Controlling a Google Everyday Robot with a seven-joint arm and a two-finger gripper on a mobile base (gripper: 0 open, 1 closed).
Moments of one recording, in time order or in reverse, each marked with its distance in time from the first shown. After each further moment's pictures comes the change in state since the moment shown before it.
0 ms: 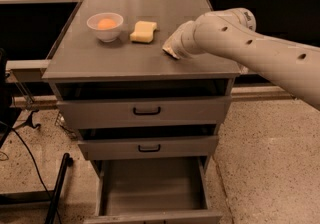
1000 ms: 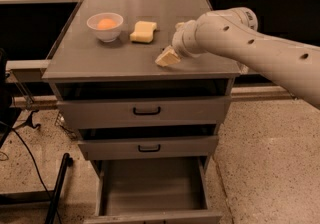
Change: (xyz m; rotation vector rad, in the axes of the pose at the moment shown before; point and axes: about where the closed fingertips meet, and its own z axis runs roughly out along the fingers) arm -0.001 0.000 0.000 0.001 -0.001 0.000
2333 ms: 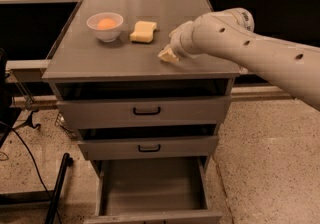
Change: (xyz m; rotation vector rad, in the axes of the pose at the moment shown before) arm 0.001 -0.001 0.002 0.010 0.008 0.005
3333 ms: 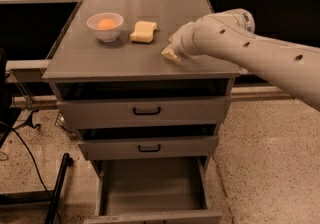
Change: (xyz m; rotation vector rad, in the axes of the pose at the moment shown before) arm 0.006 -0.001 0.001 0.006 0.013 0.011
